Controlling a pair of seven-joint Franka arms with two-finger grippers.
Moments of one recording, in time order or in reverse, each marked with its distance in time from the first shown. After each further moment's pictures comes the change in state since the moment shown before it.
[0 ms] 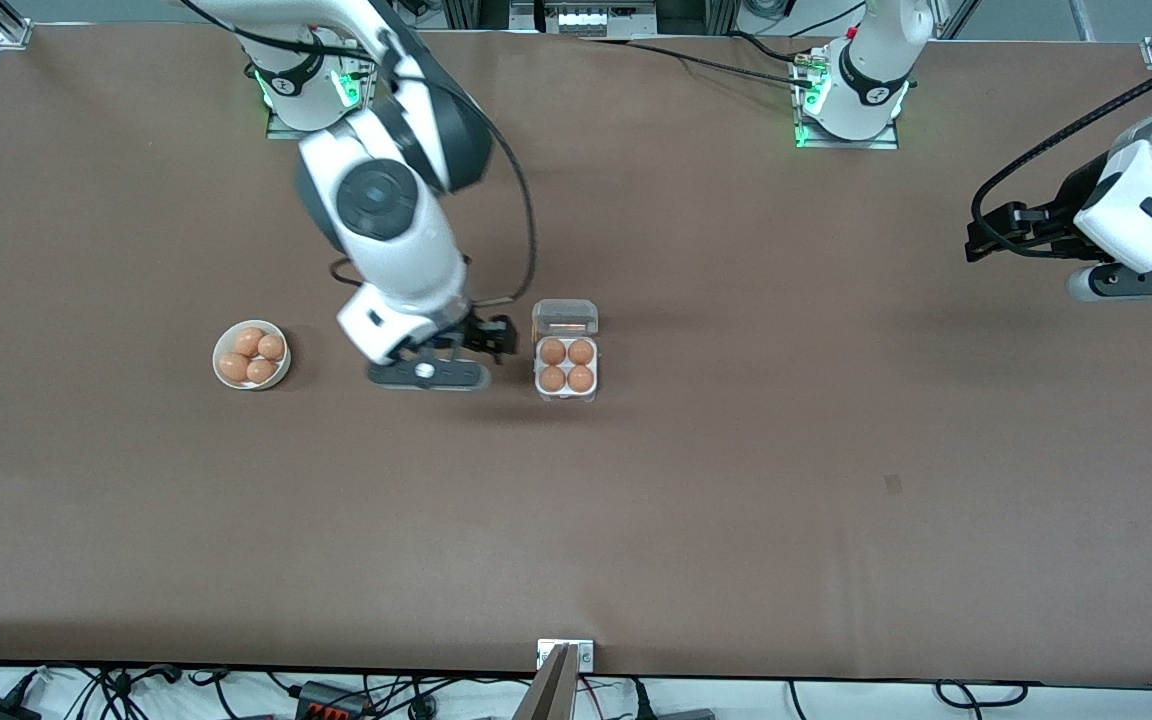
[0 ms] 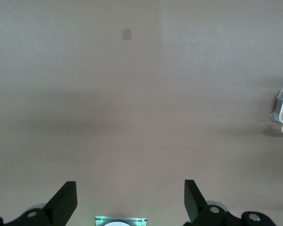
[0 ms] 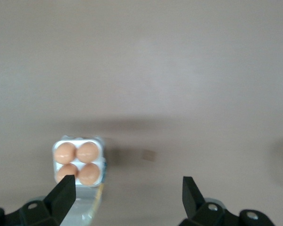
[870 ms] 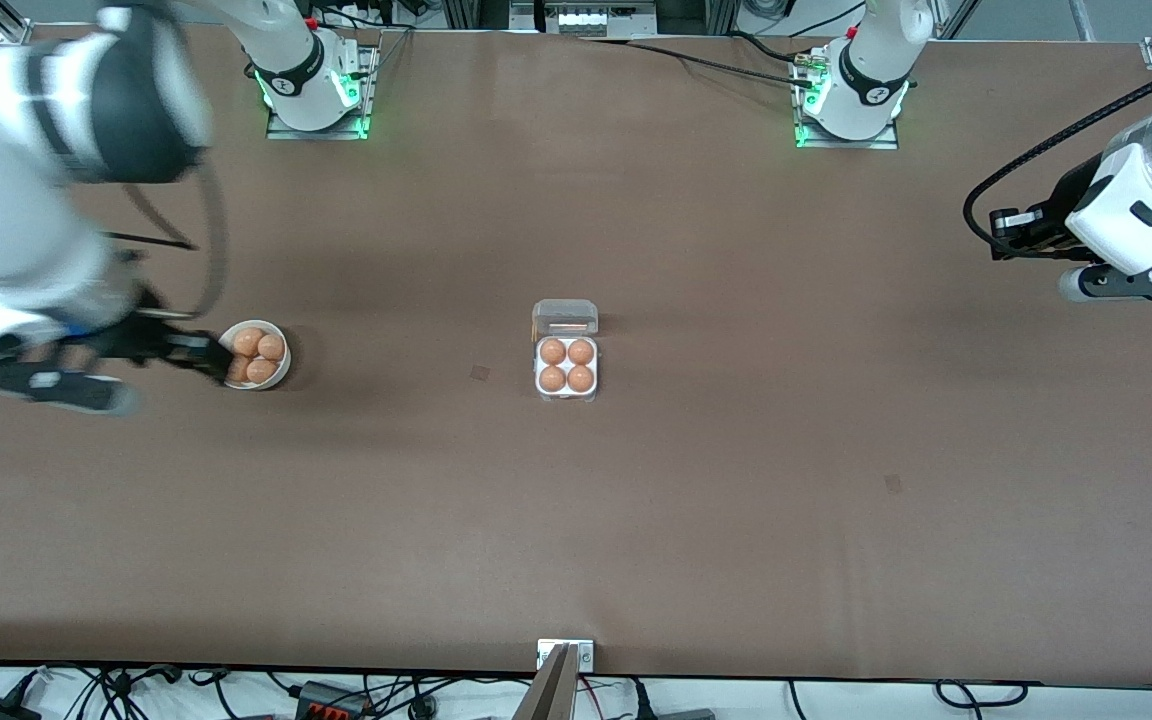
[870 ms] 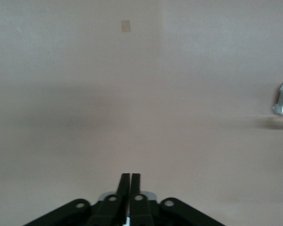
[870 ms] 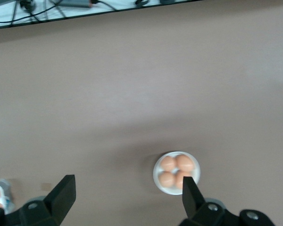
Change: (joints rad) left arm -0.002 0.002 -0.003 0.000 0.000 -0.032 0.008; right arm -0.324 -0.176 -0.124 -0.005 -0.001 -0.134 -0.335
